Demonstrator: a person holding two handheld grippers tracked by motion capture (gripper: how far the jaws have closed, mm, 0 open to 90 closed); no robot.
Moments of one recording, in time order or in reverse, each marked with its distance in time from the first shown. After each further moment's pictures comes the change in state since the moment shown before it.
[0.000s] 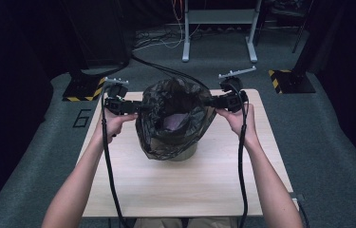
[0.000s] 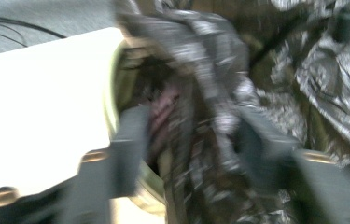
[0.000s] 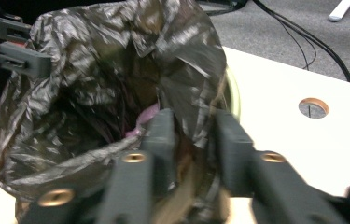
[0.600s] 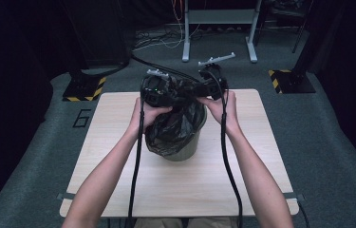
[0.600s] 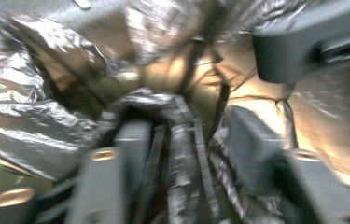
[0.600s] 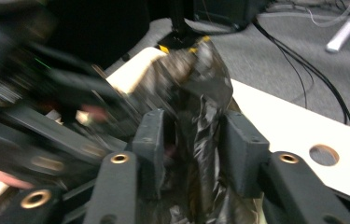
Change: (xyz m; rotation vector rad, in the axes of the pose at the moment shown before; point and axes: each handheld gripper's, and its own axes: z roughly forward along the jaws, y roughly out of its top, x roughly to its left) left arm -0.063 0.049 0.054 -0.043 0.019 0.132; right arm 0.033 0.043 0.024 -0.051 -0.014 -0.070
